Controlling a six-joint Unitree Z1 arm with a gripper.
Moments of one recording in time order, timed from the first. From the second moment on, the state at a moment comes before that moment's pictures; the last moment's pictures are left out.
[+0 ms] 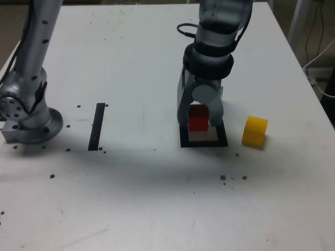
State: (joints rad) arm -0.05 2.09 -1.54 1.20 0.02 -0.02
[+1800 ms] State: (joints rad) arm -0.16 2.14 -1.88 1.30 0.11 0.14
